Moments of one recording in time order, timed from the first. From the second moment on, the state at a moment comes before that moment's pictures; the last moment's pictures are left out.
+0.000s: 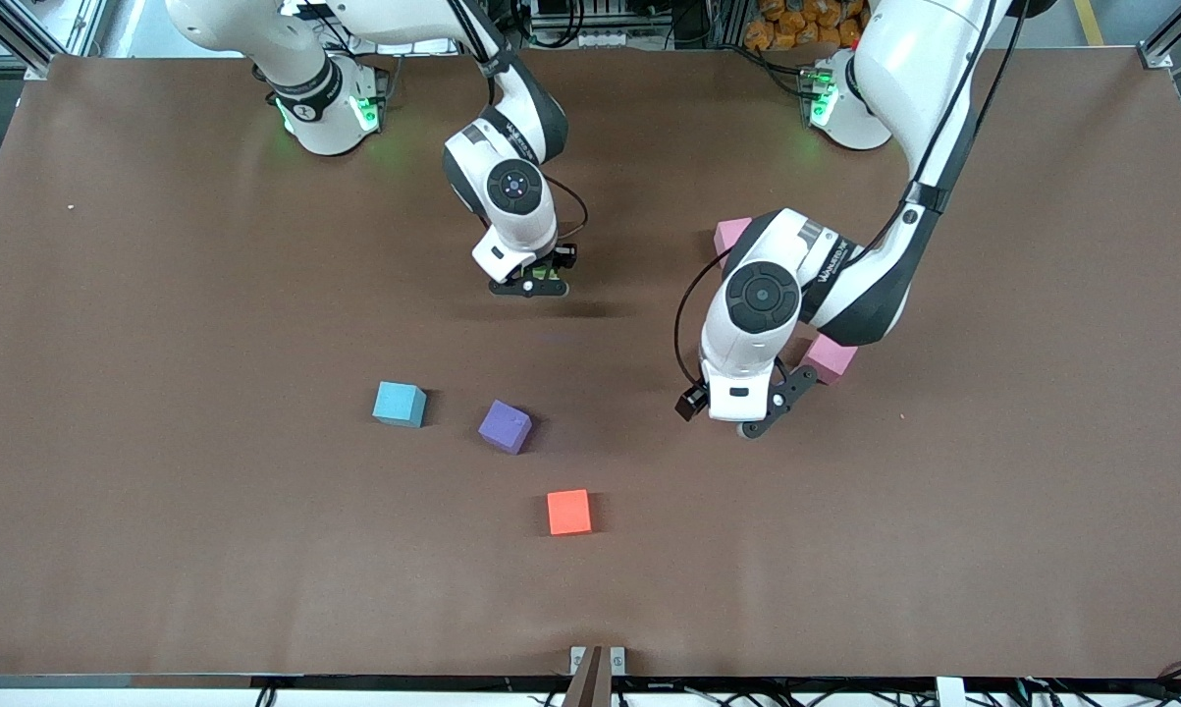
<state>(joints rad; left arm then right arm) -0.42 0.58 -0.16 -1.56 0.11 2.10 -1.35 0.99 0.45 -0.14 -2.09 0.28 2.39 0.68</state>
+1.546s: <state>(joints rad) -0.36 0.54 -0.17 -1.78 0.11 2.21 -1.45 0.68 0.31 -0.15 -1.82 0.01 2.17 0.66</state>
